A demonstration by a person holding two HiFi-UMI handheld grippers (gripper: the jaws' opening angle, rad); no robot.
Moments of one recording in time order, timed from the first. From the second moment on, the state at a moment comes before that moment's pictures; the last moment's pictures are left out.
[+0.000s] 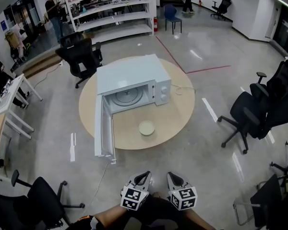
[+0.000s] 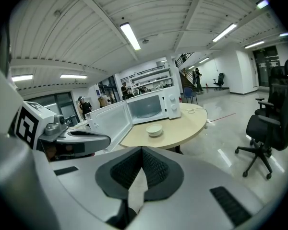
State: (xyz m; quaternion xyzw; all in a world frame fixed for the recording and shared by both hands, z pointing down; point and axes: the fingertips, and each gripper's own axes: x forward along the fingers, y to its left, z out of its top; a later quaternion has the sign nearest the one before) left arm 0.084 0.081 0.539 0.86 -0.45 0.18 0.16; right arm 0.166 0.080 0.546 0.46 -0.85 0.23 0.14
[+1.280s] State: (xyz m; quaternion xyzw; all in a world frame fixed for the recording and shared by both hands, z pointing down) left arm 0.032 0.008 0.535 0.86 -0.45 0.14 0.19; right arm 0.116 0.013 0.538 0.46 -0.84 0.21 0.19
